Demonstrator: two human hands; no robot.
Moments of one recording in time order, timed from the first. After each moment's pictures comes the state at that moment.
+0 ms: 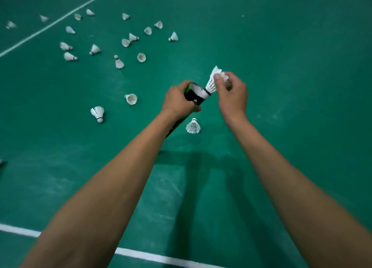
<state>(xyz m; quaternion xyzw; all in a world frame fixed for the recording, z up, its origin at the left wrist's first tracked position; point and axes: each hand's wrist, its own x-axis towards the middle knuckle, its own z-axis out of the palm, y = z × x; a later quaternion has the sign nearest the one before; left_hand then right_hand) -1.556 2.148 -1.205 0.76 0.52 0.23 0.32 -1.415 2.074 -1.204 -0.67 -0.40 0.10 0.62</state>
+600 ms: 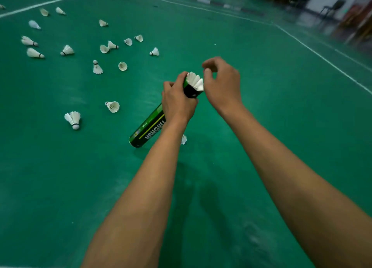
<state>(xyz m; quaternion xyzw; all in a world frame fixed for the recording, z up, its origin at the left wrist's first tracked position) -1.566 2.142 -1.181 0.69 0.48 0.44 0.32 -1.480 2.083 -1.109 -0.71 -0.54 -0.08 0.45</state>
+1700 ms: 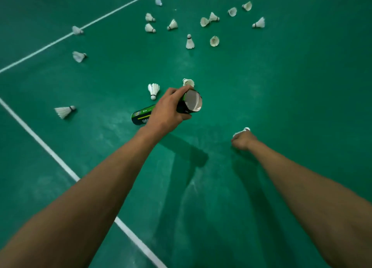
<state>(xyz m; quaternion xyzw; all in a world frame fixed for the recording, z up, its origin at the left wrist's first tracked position) -1.694 2.182 -1.261 0.73 0.62 0.24 0.15 -1.408 2.255 -1.484 -0.76 -0.58 0.27 -0.12</state>
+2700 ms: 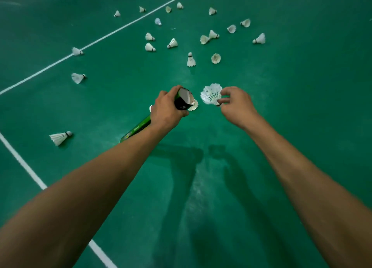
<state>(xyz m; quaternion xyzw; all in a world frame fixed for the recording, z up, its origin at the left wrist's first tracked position) -1.719 2.297 -1.266 0.67 0.69 0.25 0.13 -1.502 2.299 -1.260 -0.63 -0.64 0.27 0.34</state>
